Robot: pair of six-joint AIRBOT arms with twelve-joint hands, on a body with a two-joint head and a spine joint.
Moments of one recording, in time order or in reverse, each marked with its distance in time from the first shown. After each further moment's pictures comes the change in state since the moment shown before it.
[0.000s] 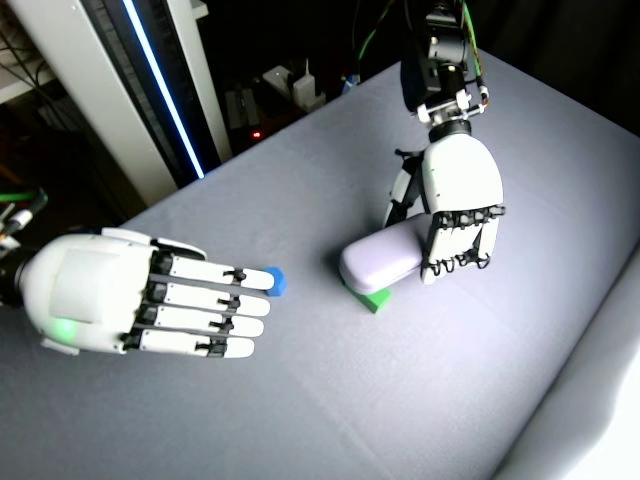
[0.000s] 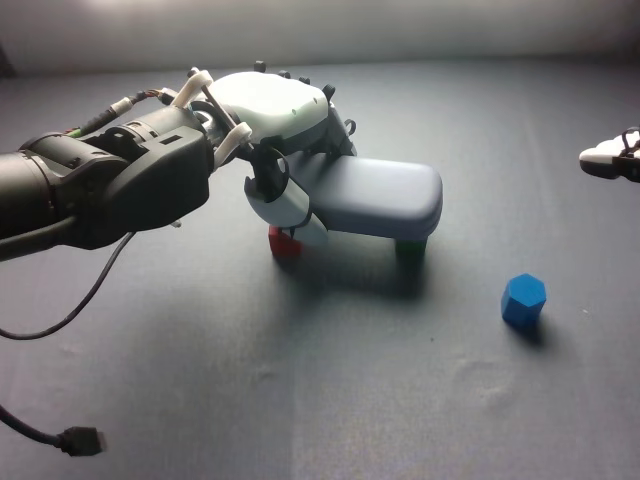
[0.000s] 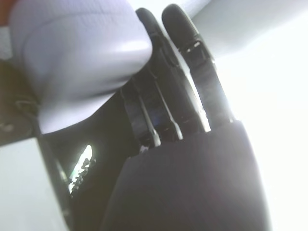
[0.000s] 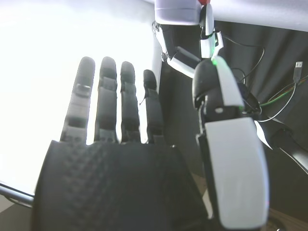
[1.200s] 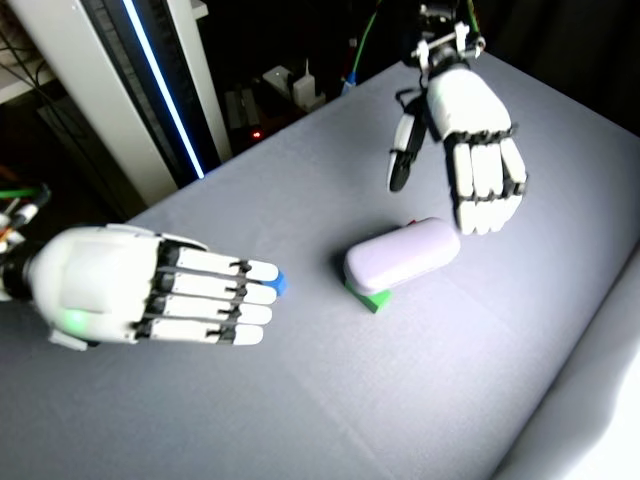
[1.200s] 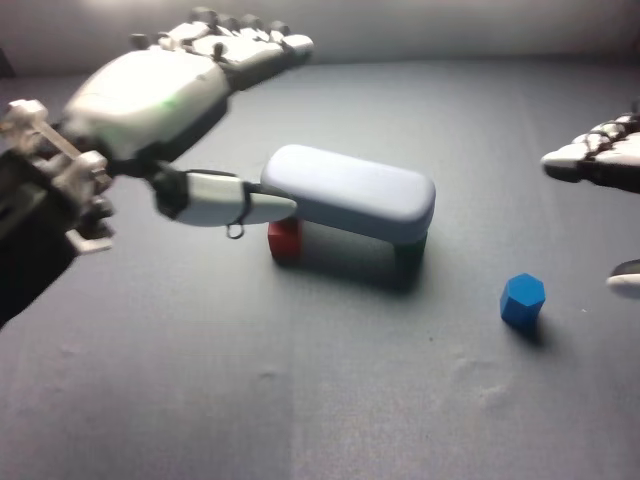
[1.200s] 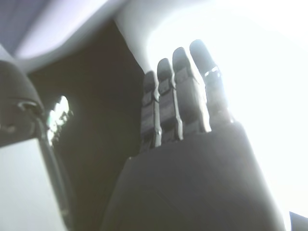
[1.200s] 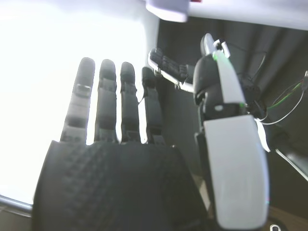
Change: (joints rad) left arm 0.211 0.347 -0.368 -0.005 -0.555 -0.140; right arm 0.105 -0.030 0.019 -0.142 -0.071 0.039
